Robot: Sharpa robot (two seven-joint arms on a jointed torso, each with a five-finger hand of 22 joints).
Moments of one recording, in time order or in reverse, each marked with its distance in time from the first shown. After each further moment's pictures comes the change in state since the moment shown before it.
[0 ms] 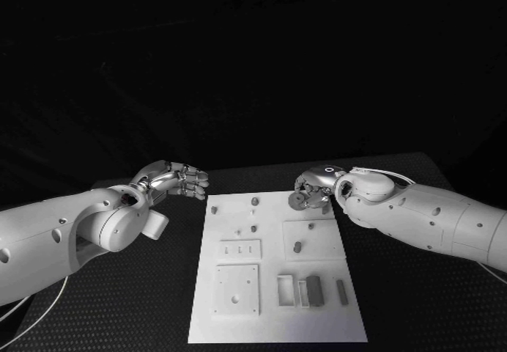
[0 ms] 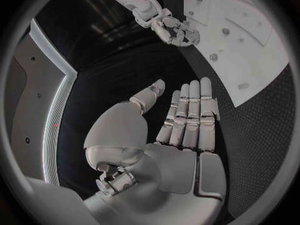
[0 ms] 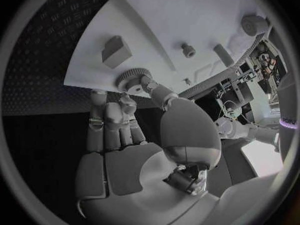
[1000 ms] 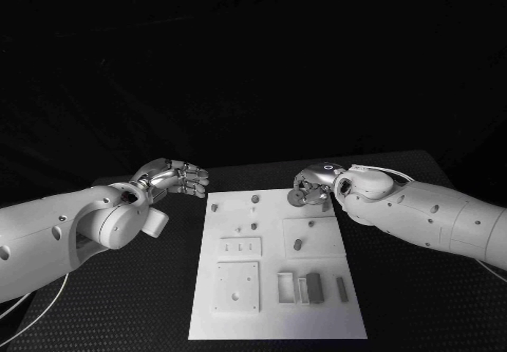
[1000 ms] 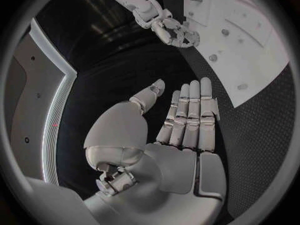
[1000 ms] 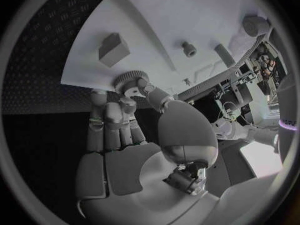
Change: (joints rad) left arm 0.000 0.000 0.000 0.000 0.000 0.006 -0.005; left_hand -0.004 0.004 -0.002 0.002 0.000 0.000 0.000 0.000 0.000 0.000 0.000 -0.003 0.002 0.000 0.000 -0.004 0.004 -0.007 0.000 0.000 0.000 0.002; right arm -0.001 0.010 0.001 -0.011 -0.005 0.005 0.006; right_hand -0.034 0.103 0.005 -0.033 -0.005 -0.002 -0.003 -0.005 -0.013 -0.006 -0.005 0.009 -0.031 0.003 -0.010 0.000 -0.005 0.000 -0.001 0.001 0.000 0.000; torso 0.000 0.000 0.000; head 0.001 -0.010
